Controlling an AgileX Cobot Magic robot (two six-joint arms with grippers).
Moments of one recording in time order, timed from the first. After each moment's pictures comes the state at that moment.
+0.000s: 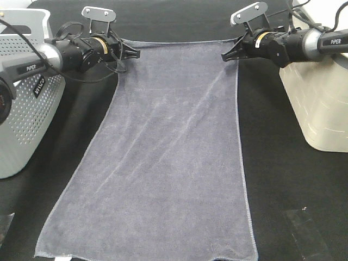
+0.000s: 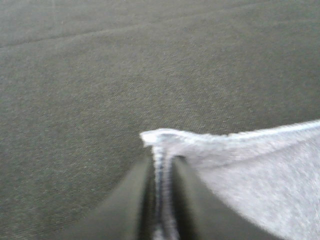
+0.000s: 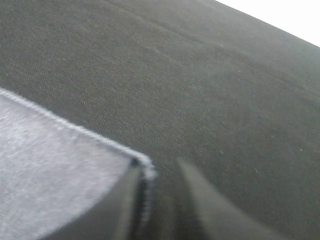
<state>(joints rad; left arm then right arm) -0.22 2.77 -2.32 0.50 -0.02 -0.51 0.15 2.54 -1.92 -0.40 -0.22 0.01</state>
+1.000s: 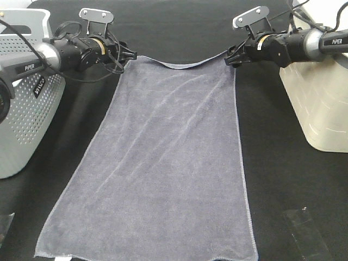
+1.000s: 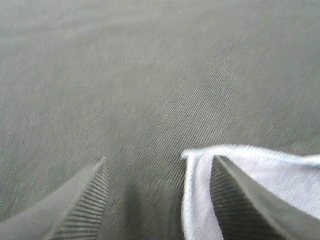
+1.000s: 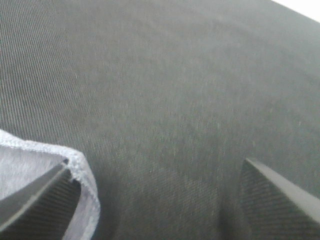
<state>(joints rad) -0.22 2.77 -2.32 0.50 0.03 -0.51 0.14 2.54 -1.92 -0.40 -0.14 0.01</state>
